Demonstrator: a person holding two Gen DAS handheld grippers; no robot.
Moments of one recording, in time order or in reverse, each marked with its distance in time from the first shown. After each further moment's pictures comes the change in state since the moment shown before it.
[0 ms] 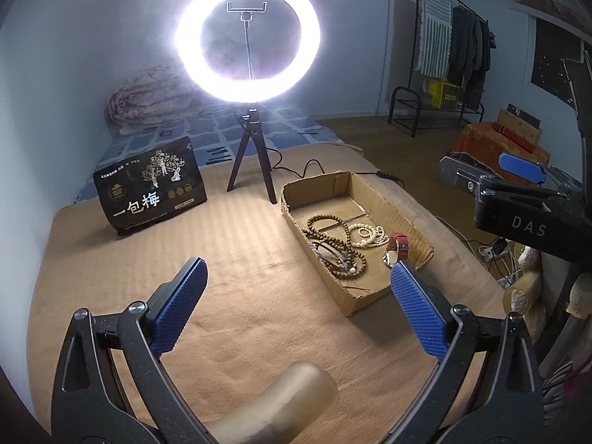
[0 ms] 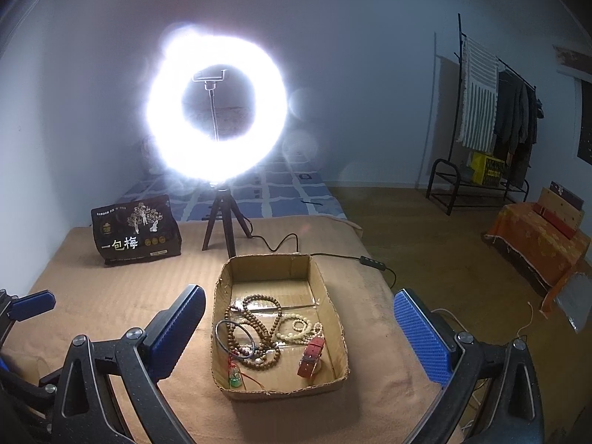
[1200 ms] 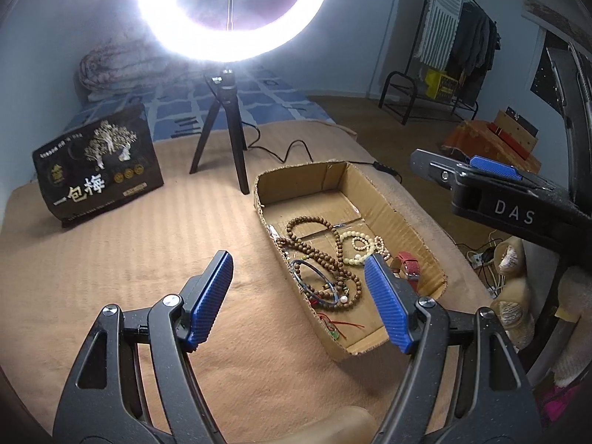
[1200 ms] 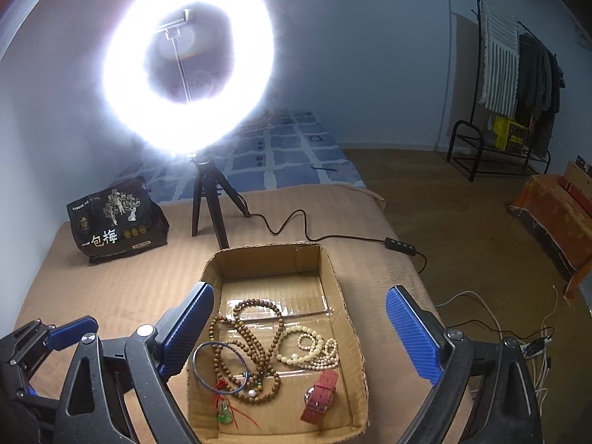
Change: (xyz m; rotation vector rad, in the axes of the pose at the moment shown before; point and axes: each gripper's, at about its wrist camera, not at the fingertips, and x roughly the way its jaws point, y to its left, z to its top) left arm 0.108 0.003 0.027 -0.074 0.101 -0.102; right arm 0.109 -0.011 0.019 0.029 0.144 0.061
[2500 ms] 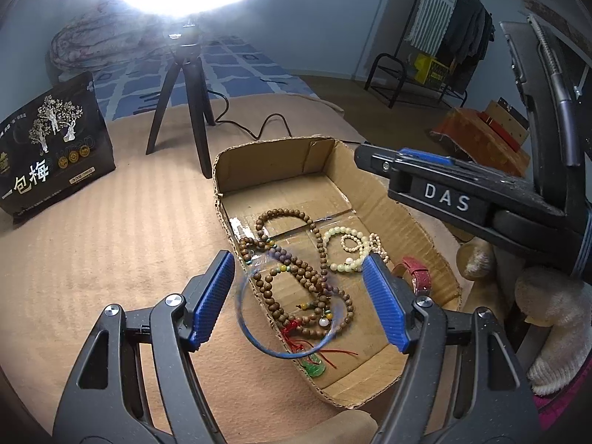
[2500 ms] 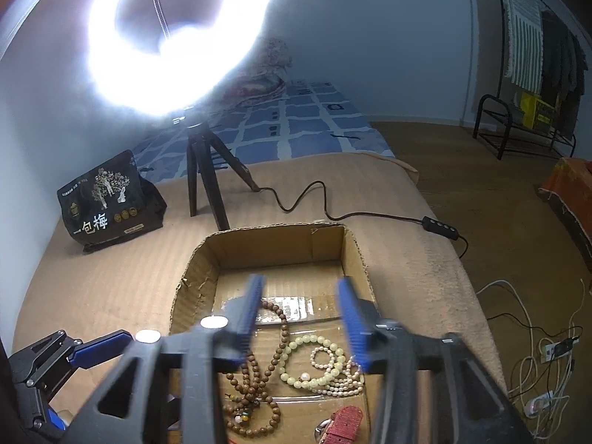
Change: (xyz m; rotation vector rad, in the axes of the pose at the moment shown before) left arm 0.085 -0.011 0.003 -0.014 0.085 -0.078; right arm 0.088 -0.009 -0.007 0.016 0.095 0.091
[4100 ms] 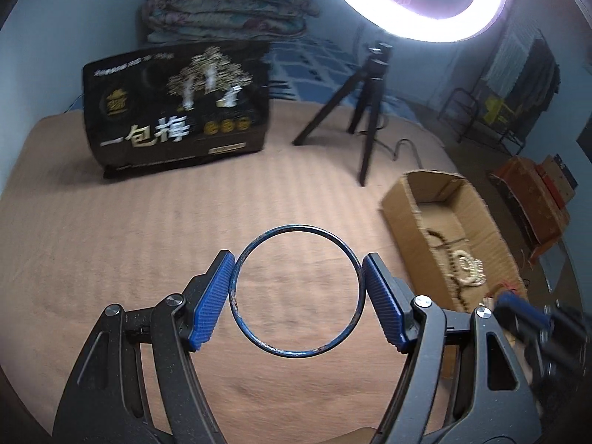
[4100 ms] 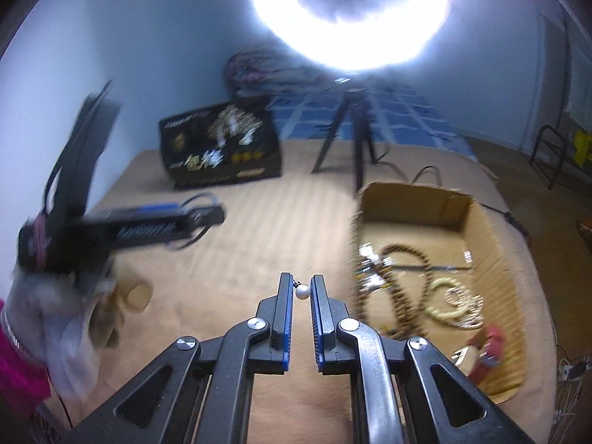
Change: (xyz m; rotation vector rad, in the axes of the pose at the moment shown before) left arm -0.041 0.153 -0.009 -0.212 -0.024 0.153; right arm -0.047 0.117 -0.060 -0.159 0.025 0.170
